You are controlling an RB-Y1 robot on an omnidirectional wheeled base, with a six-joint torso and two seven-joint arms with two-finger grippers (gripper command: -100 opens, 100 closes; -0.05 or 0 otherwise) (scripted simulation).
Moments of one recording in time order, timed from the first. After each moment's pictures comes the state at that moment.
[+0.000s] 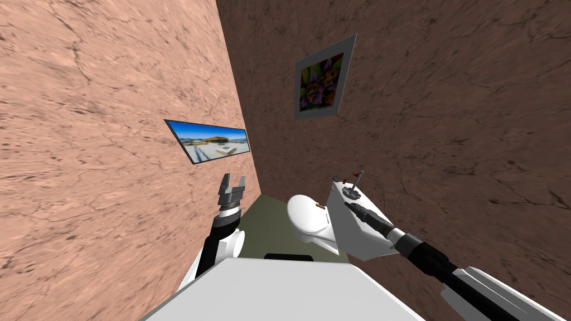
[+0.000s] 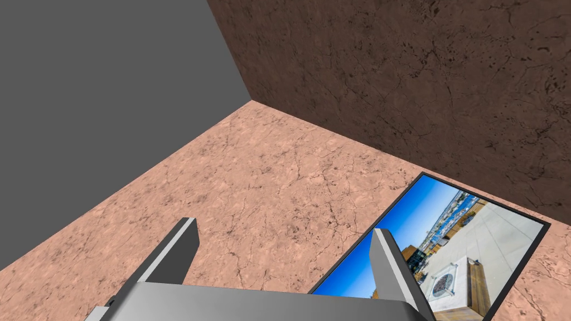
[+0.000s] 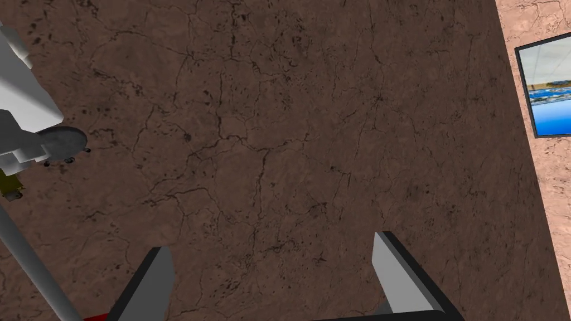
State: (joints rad) left arm 0.45 -0.02 0.00 -2.22 0.01 -0.62 0.06; right arm 0.71 -0.90 -0.20 -1.86 0.20 -0.37 0.12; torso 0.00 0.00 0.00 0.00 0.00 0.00
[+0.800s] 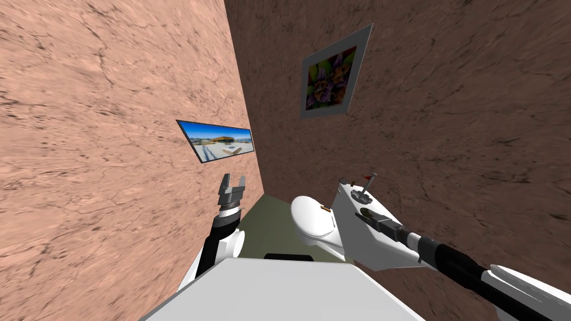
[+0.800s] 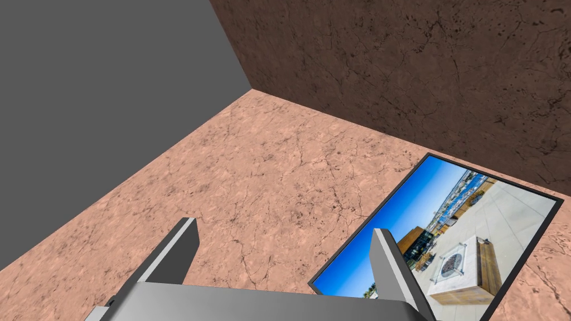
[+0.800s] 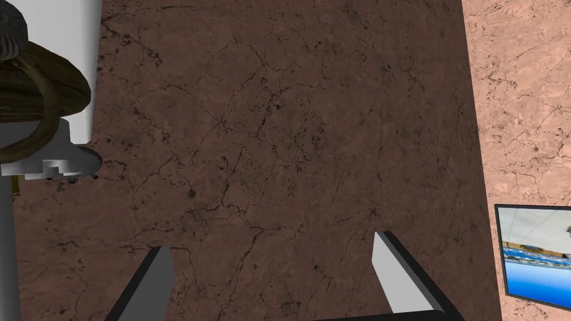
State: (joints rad) left arm 0.45 -0.02 0.00 -2.22 0.01 -0.62 0.06; right arm 0.77 -1.13 -0.19 -1.70 0.30 -0.39 0.19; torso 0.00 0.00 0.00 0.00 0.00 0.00
